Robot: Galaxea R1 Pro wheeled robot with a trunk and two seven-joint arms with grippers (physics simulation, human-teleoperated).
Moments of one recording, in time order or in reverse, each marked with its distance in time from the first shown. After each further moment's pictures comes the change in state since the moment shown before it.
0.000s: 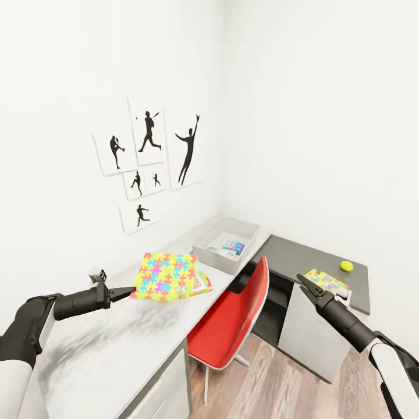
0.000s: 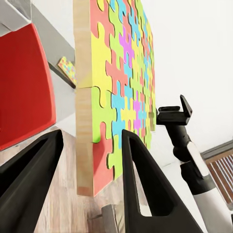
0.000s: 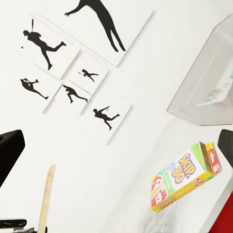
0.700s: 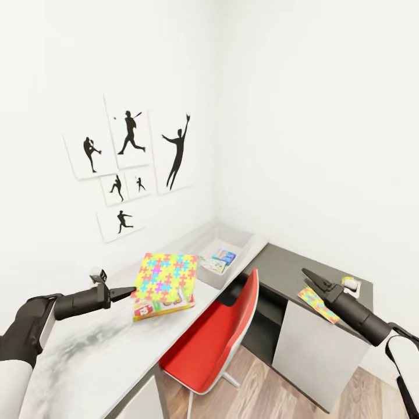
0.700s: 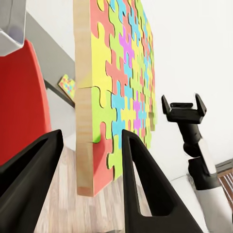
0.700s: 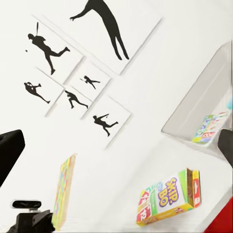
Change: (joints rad) left arm 0.000 -0.002 0.000 0.000 0.000 0.000 0.000; right arm 0.001 -0.038 -0.035 -0.131 -0.004 0.136 -0.013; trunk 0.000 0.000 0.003
